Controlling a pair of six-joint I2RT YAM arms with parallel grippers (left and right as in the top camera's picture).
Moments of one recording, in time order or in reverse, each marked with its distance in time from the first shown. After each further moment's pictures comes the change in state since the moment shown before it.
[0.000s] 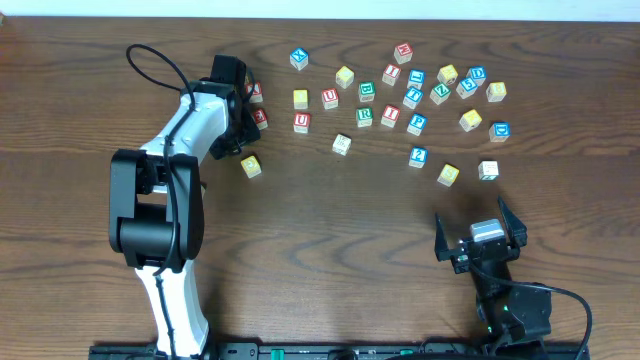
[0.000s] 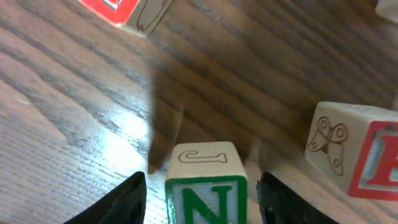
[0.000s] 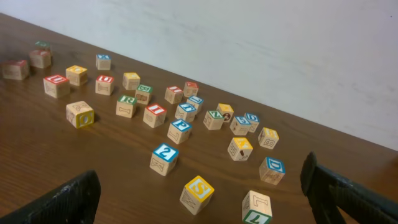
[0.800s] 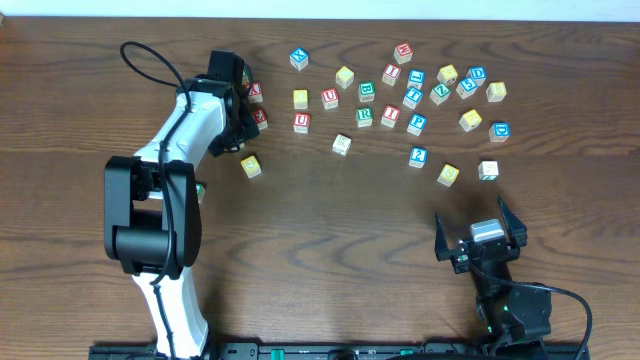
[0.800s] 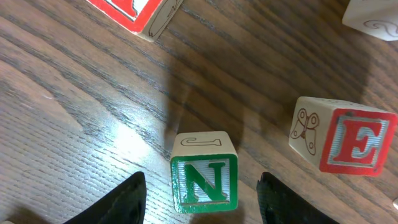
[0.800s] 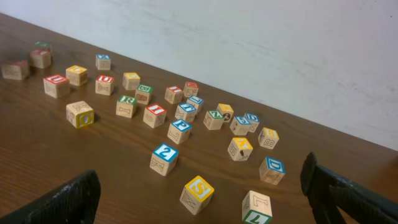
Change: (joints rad) left arm 0.000 -0.039 0.000 -0.019 0.000 -0.002; right arm 0.000 0.000 0.000 0.000 0.000 0.000
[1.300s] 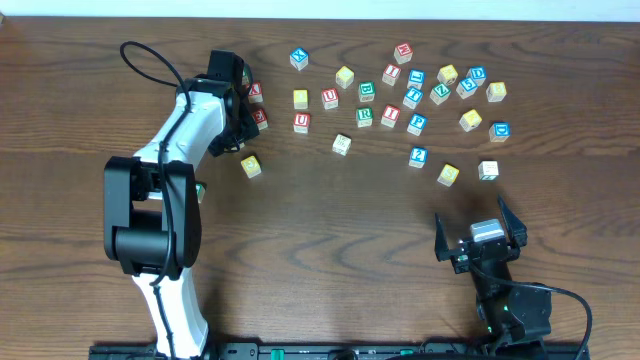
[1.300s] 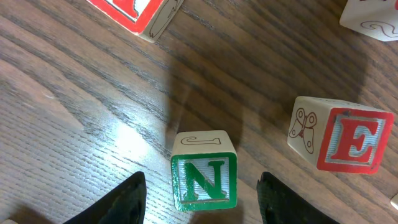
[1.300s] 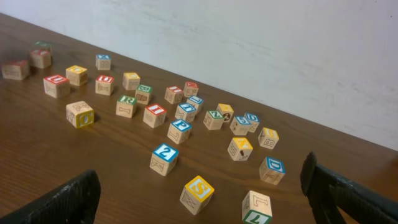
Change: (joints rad) left arm 0.000 -0.006 0.000 0.000 0.000 0.000; right arm 0.000 0.000 0.000 0.000 0.000 0.000
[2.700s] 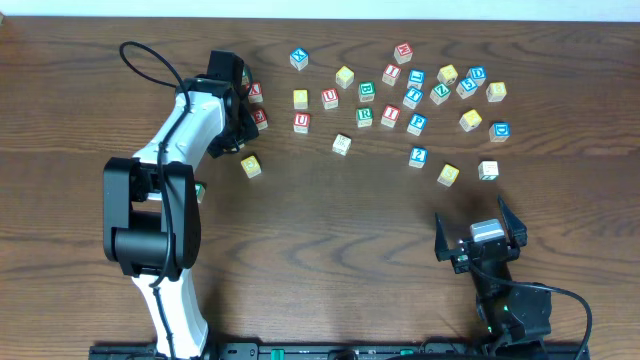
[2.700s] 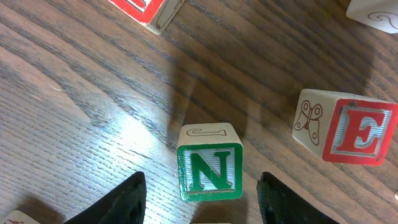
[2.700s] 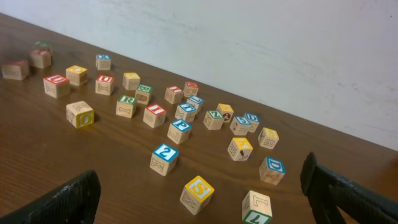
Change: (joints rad) left arm 0.000 -0.007 0.000 -0.023 0.000 0.000; right arm 0.000 0.000 0.000 0.000 0.000 0.000
